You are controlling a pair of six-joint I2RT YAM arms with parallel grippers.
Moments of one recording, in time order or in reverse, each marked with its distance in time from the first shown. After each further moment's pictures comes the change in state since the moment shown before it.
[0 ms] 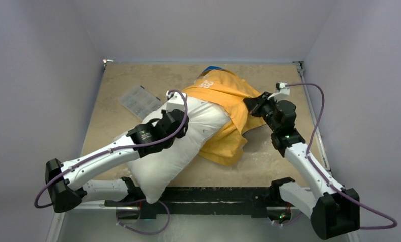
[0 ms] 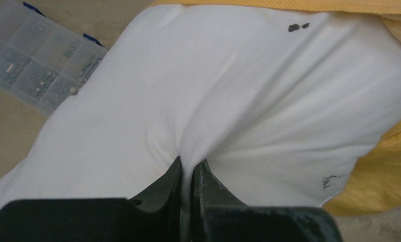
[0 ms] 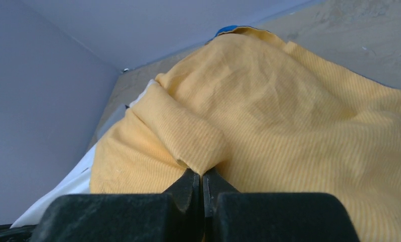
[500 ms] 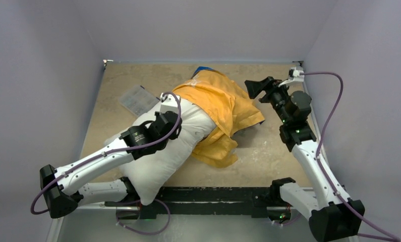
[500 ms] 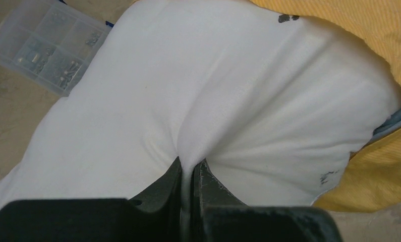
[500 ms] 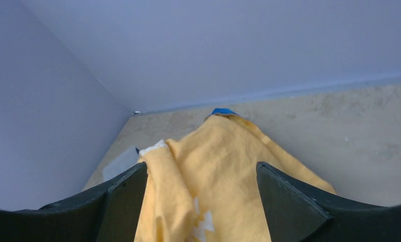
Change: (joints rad) left arm 0.037 -0.079 -0.037 -0.080 -0.005 0.035; right arm -0.044 -0.050 0.175 -0.046 -0.027 -0.093
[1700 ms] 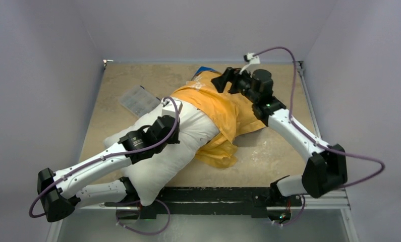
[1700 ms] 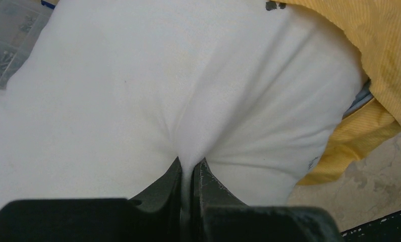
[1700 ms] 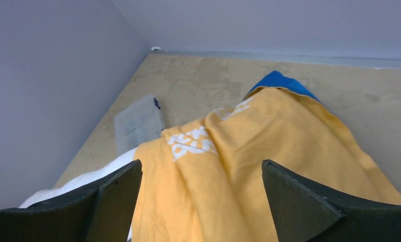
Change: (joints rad) left arm 0.010 -0.058 -0.114 0.106 0.169 -0.010; right arm 0.200 0.402 0.264 -0.019 -0.027 -0.092
